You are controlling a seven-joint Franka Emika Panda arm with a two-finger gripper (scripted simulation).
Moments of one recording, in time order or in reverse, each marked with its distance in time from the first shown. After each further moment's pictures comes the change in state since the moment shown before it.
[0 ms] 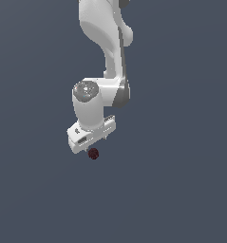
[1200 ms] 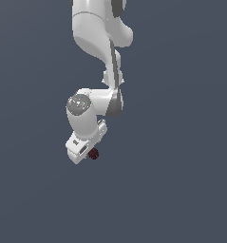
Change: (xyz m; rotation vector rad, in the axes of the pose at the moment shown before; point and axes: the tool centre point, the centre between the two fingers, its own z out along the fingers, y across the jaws) arm -0.006 0.020 0.040 0.022 0.007 -0.305
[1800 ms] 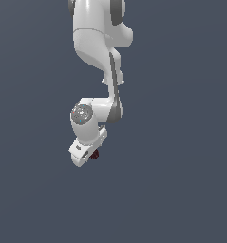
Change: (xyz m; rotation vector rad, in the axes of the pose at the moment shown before) arm -0.001 -0.001 0.043 0.002 0.000 -0.004
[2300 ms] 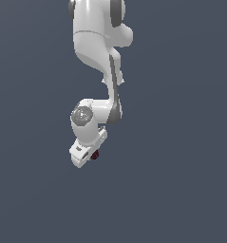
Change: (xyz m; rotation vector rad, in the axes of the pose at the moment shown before) arm 0.000 0.002 0.006 -0.001 0.000 0.000
